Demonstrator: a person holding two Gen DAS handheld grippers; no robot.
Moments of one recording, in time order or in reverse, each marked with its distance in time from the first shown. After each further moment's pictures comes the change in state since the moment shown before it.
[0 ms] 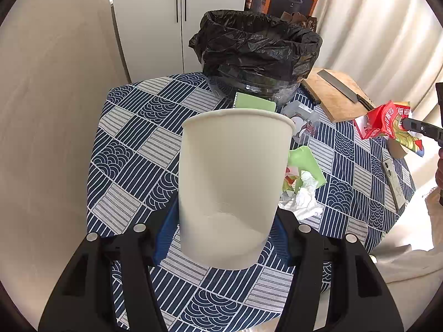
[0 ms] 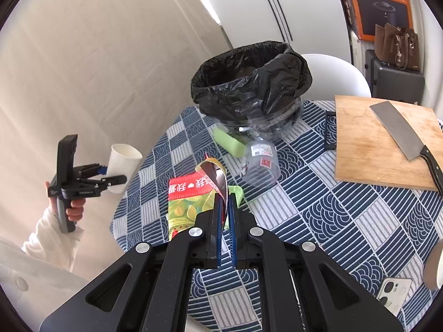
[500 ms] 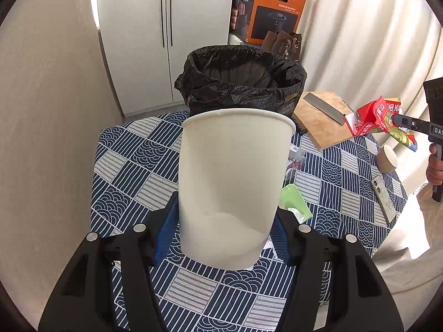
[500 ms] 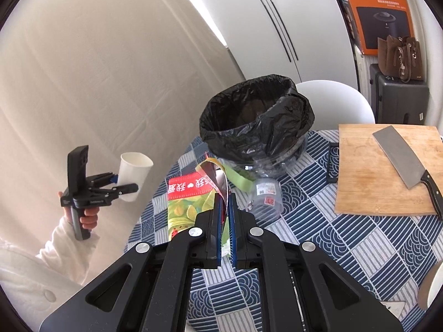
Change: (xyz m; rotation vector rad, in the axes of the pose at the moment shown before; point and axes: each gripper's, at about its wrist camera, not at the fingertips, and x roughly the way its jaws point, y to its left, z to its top) left arm -0.020 -0.005 0.058 0.069 -0.103 -0.041; right arm -0.026 -0.010 0.048 0.018 -0.102 0.071
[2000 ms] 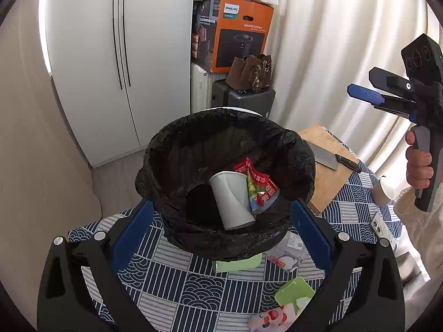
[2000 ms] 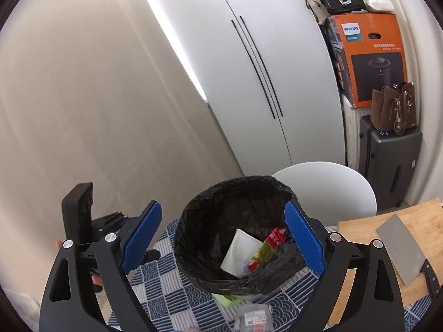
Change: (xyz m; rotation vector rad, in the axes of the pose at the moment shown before) left arm 0.085 0.006 0.156 0.150 -0.099 -0.153; right arm 0.071 0.004 0.160 0.012 -0.255 -0.133
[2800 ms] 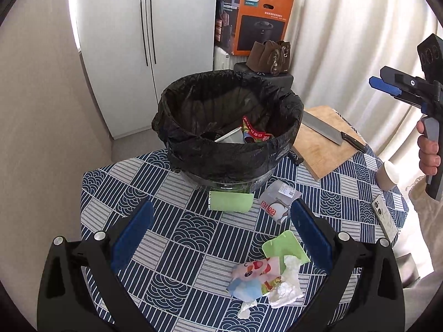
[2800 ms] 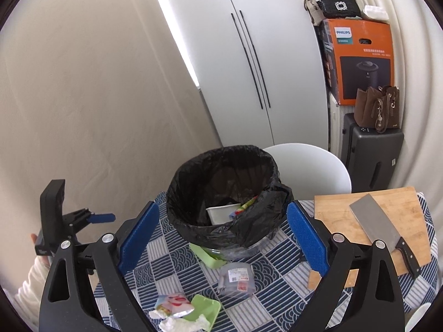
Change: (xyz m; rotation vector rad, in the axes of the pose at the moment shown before) left arm -0.051 -0.041 -0.078 -0.087 0.062 0.118; right arm -0.055 0.009 -0.051 -0.079 0.053 -0.083
